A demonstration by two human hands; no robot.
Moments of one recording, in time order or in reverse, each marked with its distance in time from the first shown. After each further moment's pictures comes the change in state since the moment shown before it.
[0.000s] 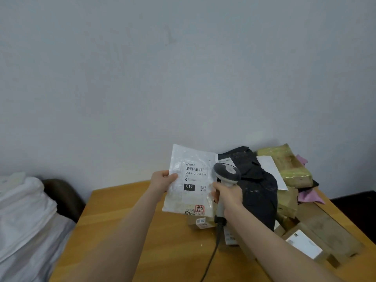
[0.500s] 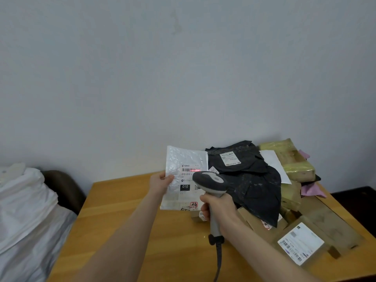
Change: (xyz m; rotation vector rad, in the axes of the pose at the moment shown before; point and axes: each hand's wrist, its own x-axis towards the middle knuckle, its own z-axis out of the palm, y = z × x) left_hand 0.005 -0.041 -0.015 -0.038 0.099 -0.007; right_hand -0.055 0.029 0.012 -0.149 -0.255 0.019
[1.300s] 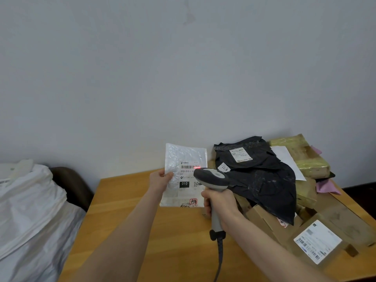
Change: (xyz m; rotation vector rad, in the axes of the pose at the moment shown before) left_hand 0.030 -0.016 -0.040 -0.025 0.026 -0.043; right_hand 0.006 0.002 0.045 0.008 -0.009 0.039
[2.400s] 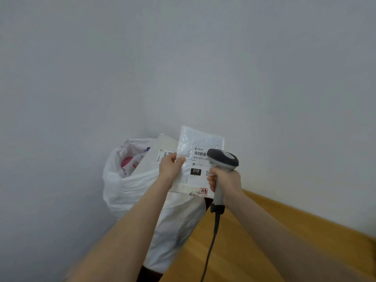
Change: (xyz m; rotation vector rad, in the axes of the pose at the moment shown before) left_hand -0.042 0.026 -0.397 0.090 0.696 0.196; right_hand -0.034 -0.001 0.390 -0.110 -0.599 -0.101
